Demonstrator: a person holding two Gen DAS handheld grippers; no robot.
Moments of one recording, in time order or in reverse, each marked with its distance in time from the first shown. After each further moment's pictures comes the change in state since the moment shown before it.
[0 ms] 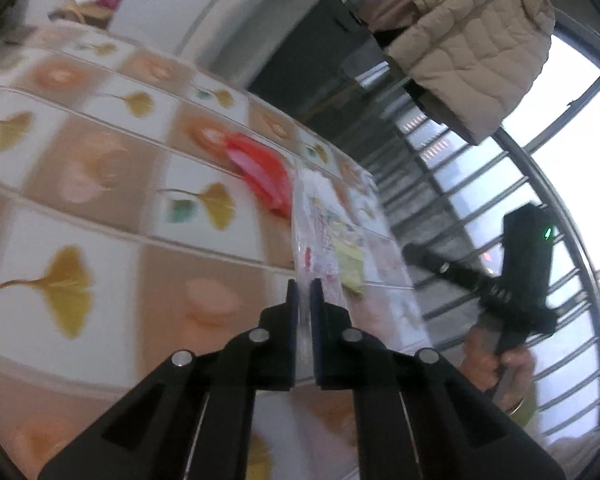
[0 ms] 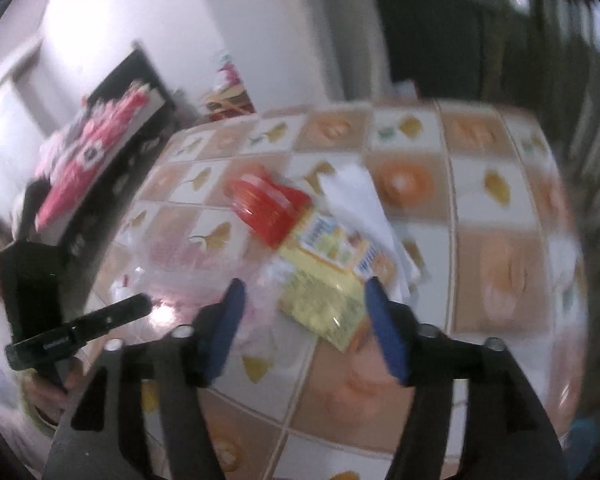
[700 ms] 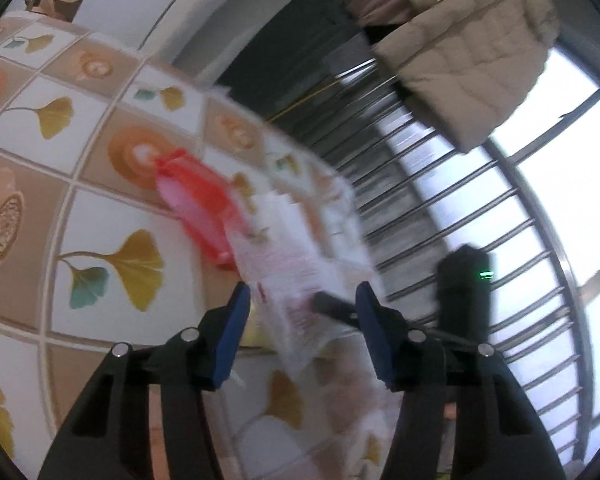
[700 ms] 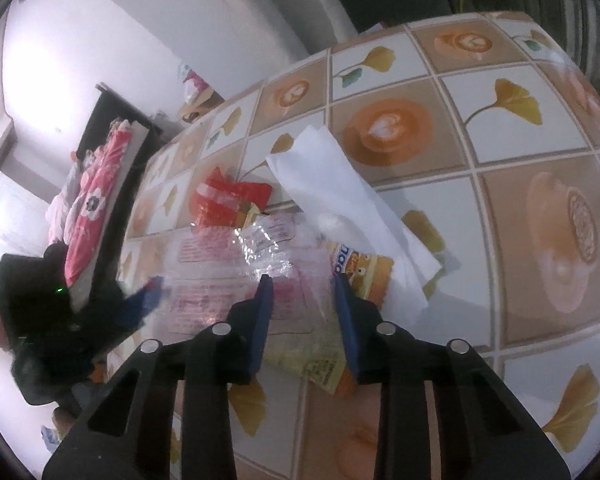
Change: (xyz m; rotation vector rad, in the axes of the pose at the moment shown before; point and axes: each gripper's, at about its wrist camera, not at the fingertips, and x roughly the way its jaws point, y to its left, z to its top) left arm 0.065 -0.009 0.049 -0.034 0.028 -0.180; right arm 0.056 -0.060 -0.013 0.336 0.085 0.131
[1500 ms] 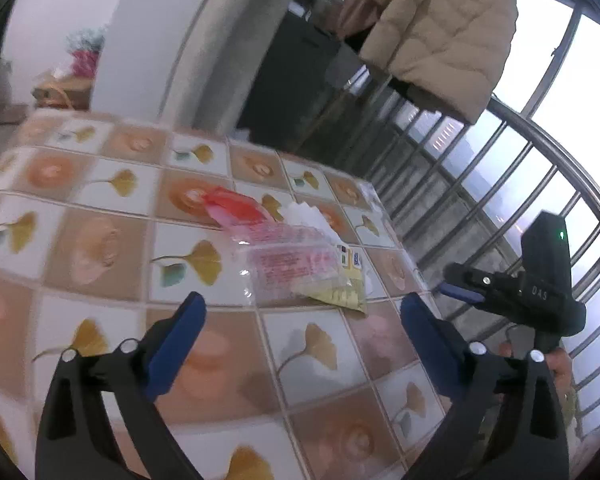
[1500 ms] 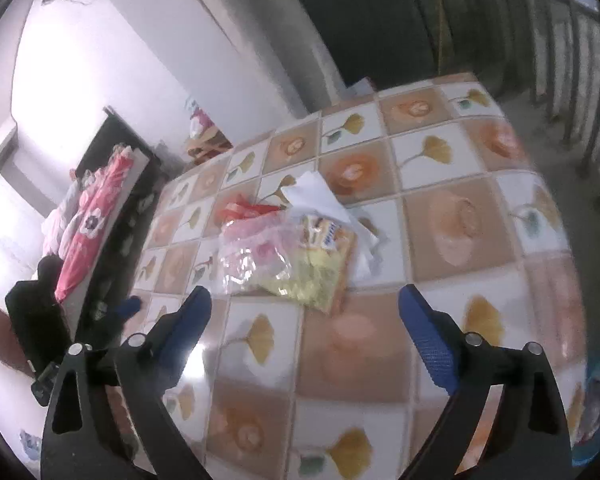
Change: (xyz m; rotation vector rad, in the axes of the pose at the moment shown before) left arm -0.055 -0.046 -0.028 0.233 -0.040 0.262; right arm -0.092 0.012 -0.033 -0.037 -0.161 -0.052
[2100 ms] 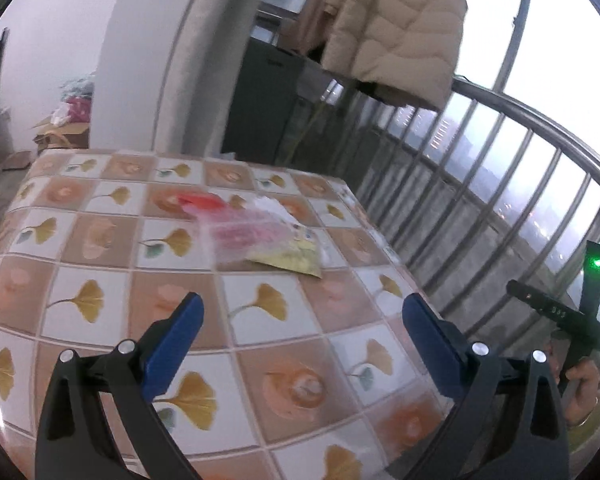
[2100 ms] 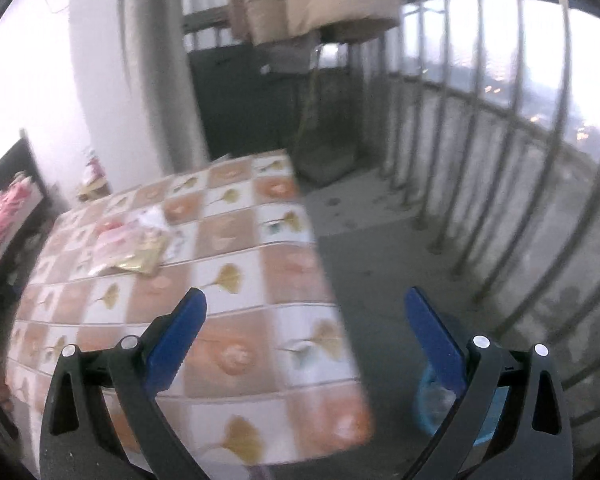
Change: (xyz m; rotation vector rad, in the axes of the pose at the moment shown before) left arm -0.064 -0.075 -0.066 0.137 -0.114 0.064; right arm -0.157 -0.076 -0.102 -0.040 -0.311 -0.466
